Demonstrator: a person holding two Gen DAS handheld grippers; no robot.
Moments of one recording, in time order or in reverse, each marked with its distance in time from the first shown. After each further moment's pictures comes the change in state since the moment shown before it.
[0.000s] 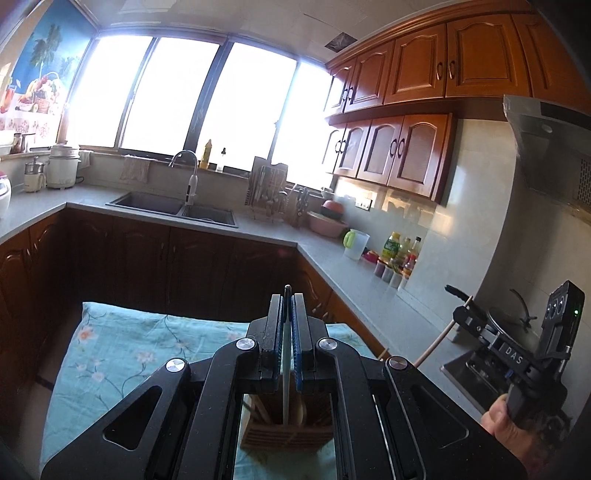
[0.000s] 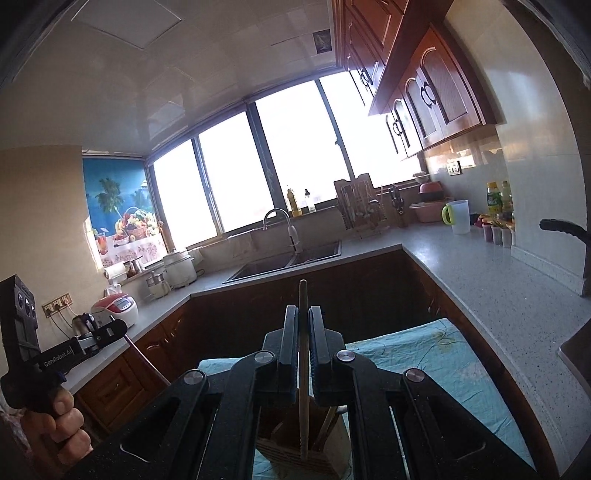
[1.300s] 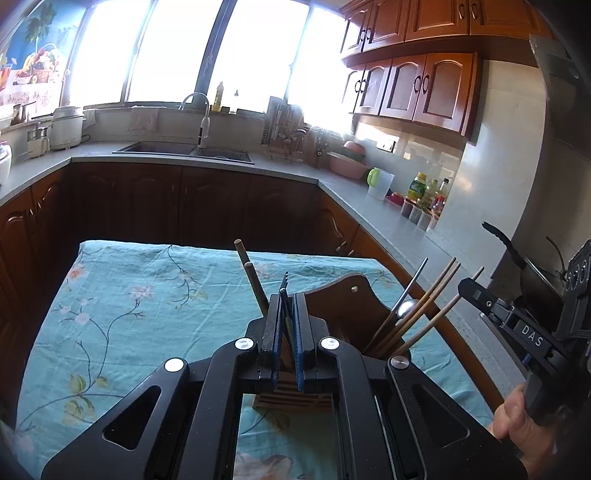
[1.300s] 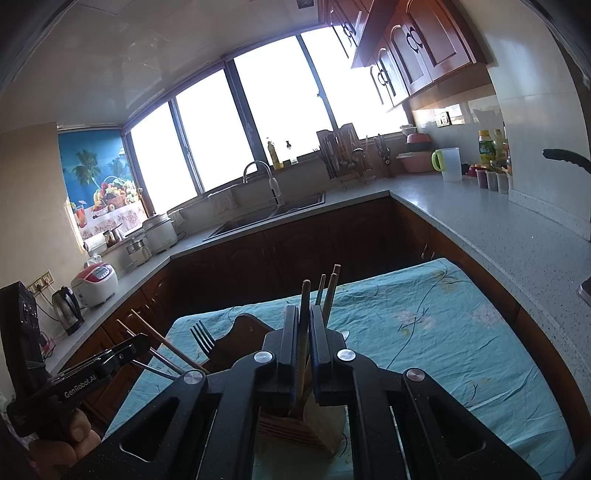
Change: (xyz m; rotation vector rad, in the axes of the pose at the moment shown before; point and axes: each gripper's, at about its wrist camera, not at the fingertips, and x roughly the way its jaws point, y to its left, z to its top) left arm 0.065 0.015 -0.092 0.013 0.202 0.075; right arm 0.061 -0.020 -0.075 0.033 0.158 -0.053
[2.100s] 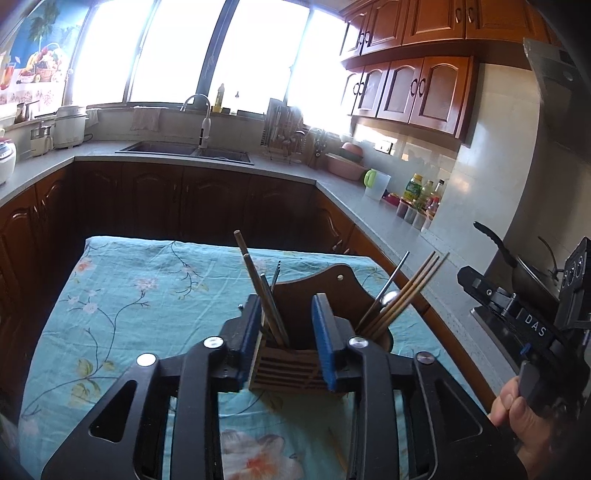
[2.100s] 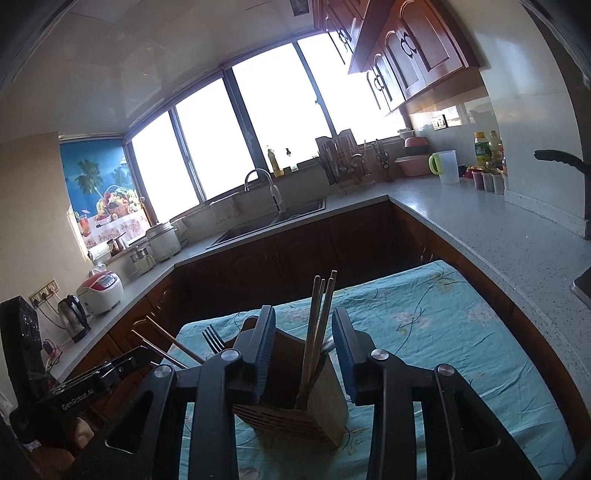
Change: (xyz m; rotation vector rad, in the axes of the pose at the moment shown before) left arm -0.036 -0.005 -0.009 -0.011 -0.006 -0.001; right arm -0.025 -0.003 -0.005 0.025 -0.031 0.011
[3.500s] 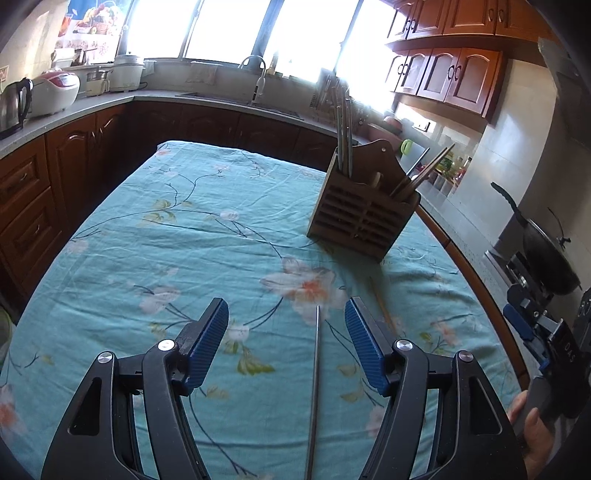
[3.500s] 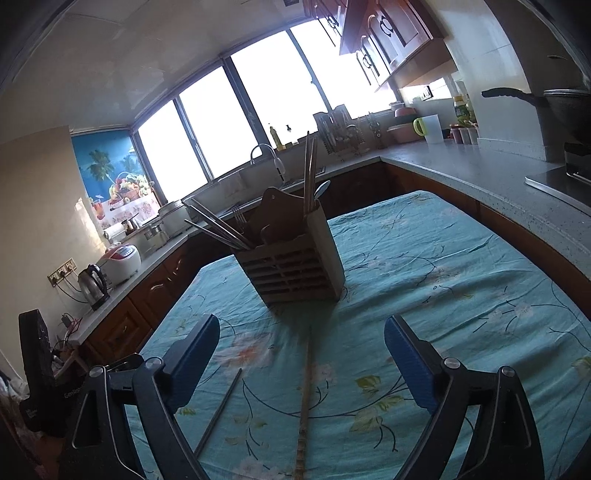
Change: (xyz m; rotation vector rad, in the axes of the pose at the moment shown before) left arm -0.114 0.038 -0.171 -0.126 0.105 0.118; right arm -0.121 -0.005 -0.137 0.044 0.070 0.028
